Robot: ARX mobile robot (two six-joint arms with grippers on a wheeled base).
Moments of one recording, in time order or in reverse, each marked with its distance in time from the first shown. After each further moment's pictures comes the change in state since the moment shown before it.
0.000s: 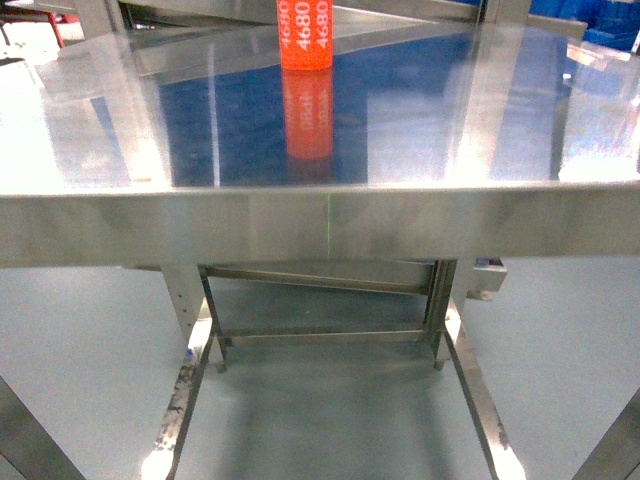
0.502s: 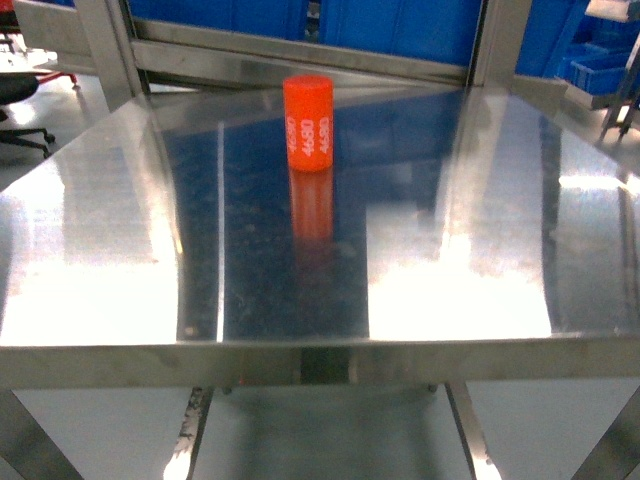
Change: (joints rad) left arm 0.000 0.000 0.000 0.000 0.000 0.000; right arm 0.000 0.000 0.000 0.000 0.000 0.000
